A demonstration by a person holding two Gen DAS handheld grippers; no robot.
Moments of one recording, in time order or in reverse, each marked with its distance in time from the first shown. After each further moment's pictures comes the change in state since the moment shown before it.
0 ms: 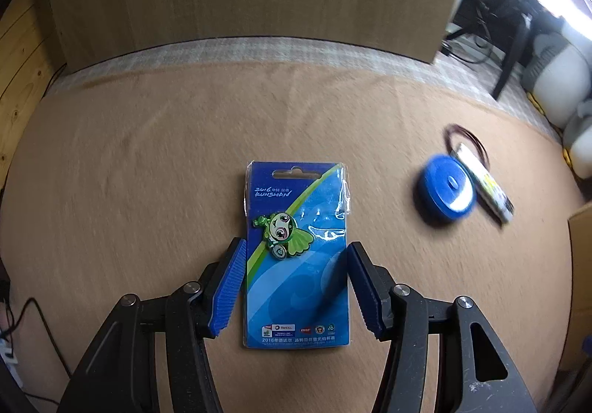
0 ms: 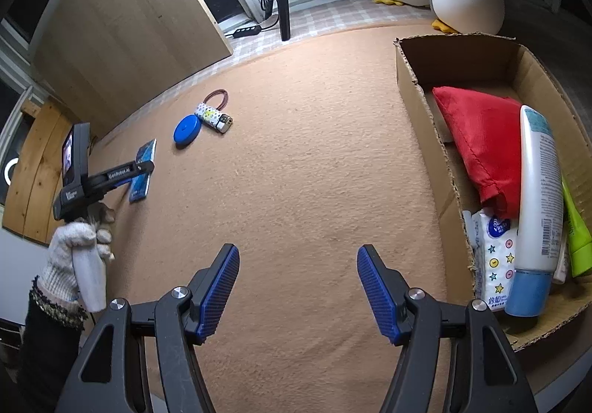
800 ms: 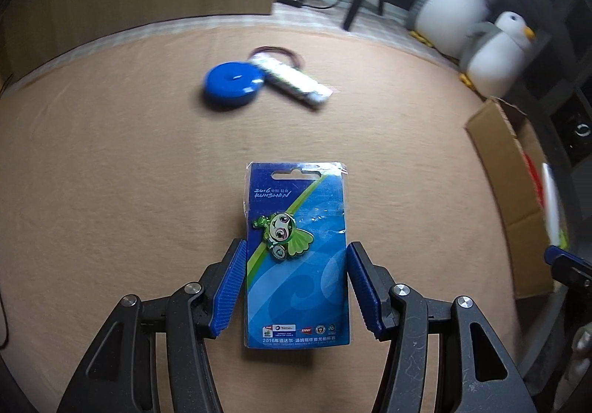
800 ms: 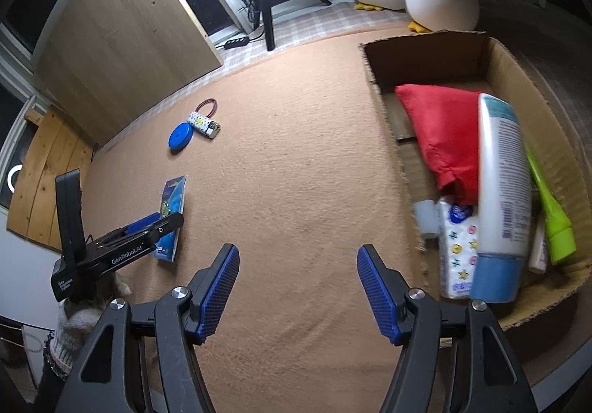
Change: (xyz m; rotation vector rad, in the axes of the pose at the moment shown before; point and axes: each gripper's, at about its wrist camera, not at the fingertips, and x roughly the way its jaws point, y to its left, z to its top) left arm -0.048 -0.121 -0.097 0.141 0.015 -0.226; right arm -0.024 -0.031 -0.012 0.026 -0.034 0.006
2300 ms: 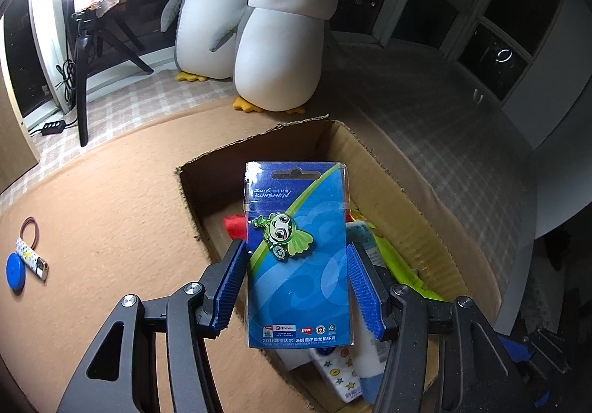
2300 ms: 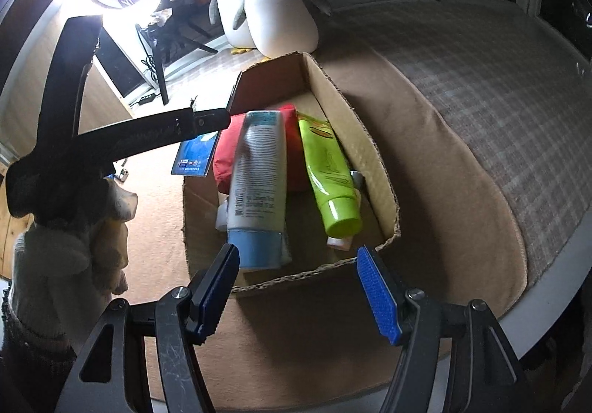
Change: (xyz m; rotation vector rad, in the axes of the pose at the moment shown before) left arm 0.023 -0.304 0.059 0.372 -0.062 -0.205; right arm -0.081 -0.132 -0.040 0.144 -0.134 -0.187
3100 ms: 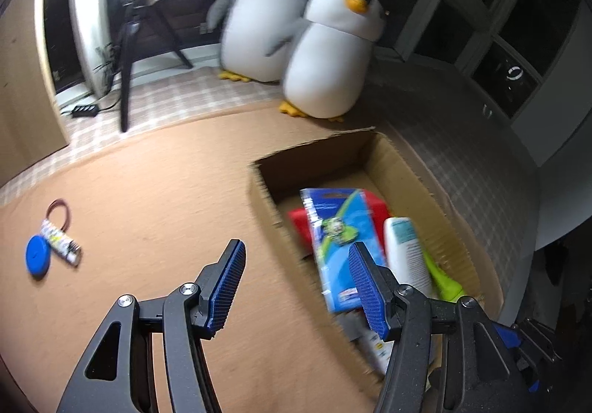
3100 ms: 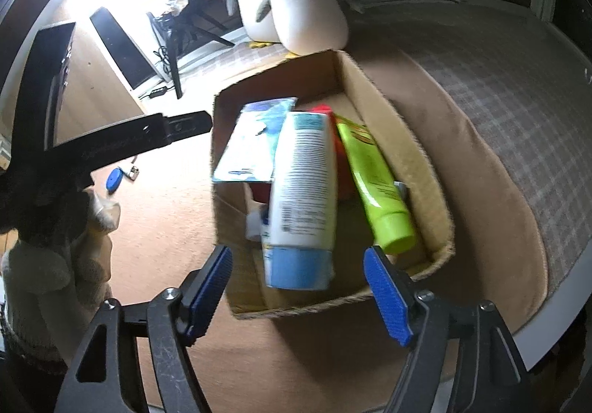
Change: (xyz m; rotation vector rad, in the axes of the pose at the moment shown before) left arm -0.036 0.062 -0.015 -0.077 -0.022 0.018; right arm 0.015 0.039 0.010 -0.024 0.015 0.019
